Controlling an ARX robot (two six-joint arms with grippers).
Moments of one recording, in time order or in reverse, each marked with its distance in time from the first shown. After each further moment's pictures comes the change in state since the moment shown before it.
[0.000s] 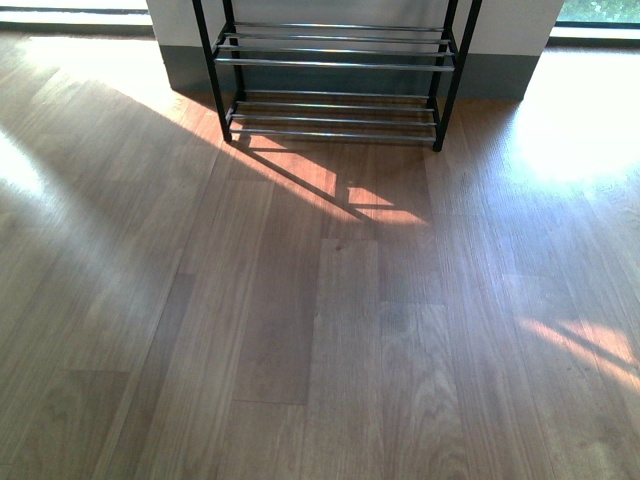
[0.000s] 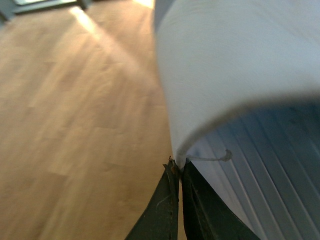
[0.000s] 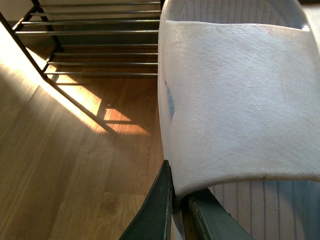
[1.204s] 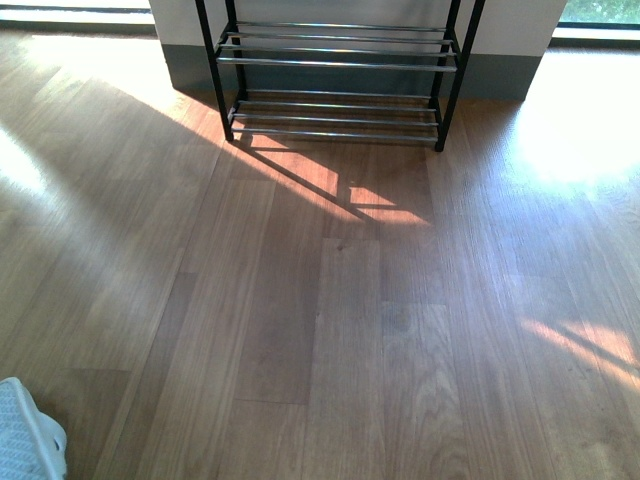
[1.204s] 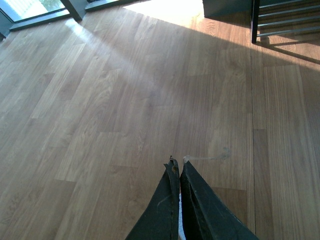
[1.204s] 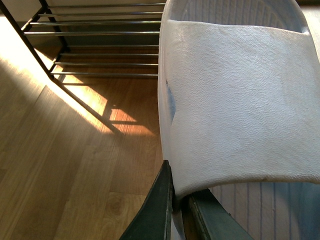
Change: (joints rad) left arm 0.131 -0.186 -0.046 -0.120 0.176 0.091; right arm 0.004 0.000 0.000 0.000 -0.006 0.000
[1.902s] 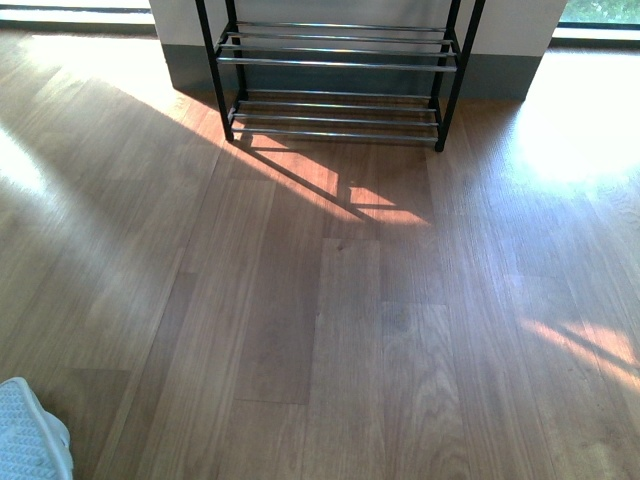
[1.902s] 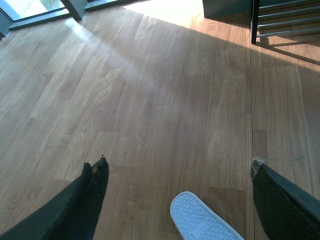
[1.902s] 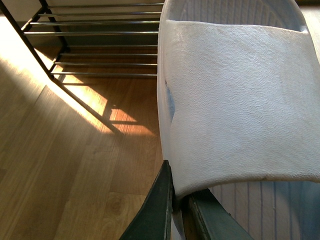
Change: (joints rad) left arm 0.000 0.000 0.000 0.000 0.000 -0.005; right arm 0.000 0.000 0.000 0.000 0.000 0.000
